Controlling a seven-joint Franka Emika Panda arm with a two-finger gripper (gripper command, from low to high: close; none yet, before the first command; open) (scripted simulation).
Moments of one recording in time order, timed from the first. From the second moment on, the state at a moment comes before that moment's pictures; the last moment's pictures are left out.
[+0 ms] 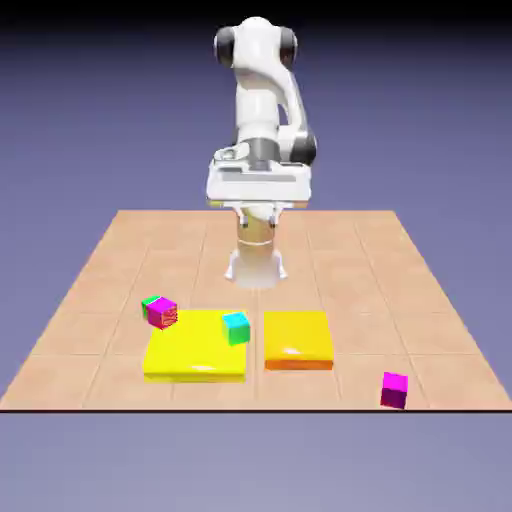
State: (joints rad) arm -0.02 -0.58 0.04 -2.79 0.01 3.02 0.72
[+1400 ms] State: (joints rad) arm -1.26 -0.87 1.57 -2.00 0.38 2.27 0.05
